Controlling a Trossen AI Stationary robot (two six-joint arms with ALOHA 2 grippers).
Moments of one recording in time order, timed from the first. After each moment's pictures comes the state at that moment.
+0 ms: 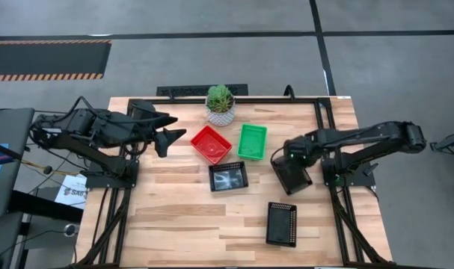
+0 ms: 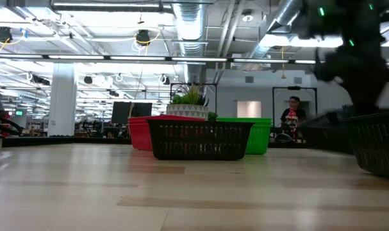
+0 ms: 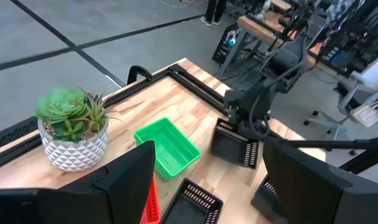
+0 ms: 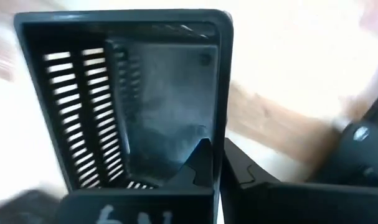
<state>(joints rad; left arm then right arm) -0.24 1.11 1.56 -0.91 -0.60 -0.68 -0.04 1.15 0.77 -1.13 0.03 1.09</state>
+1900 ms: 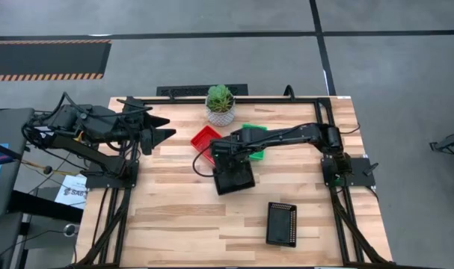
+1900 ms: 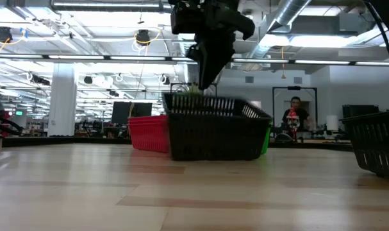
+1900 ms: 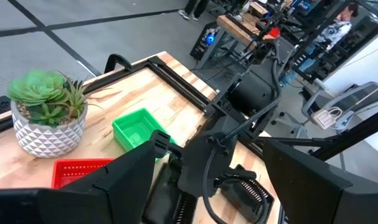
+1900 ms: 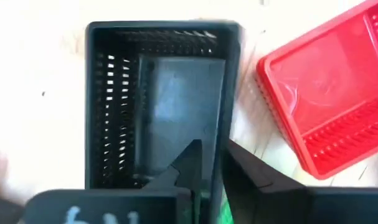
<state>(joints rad) -0.24 1.03 1.56 -0.94 -0.50 -0.75 0.01 2.07 1.89 -1.12 -0.01 -0.33</state>
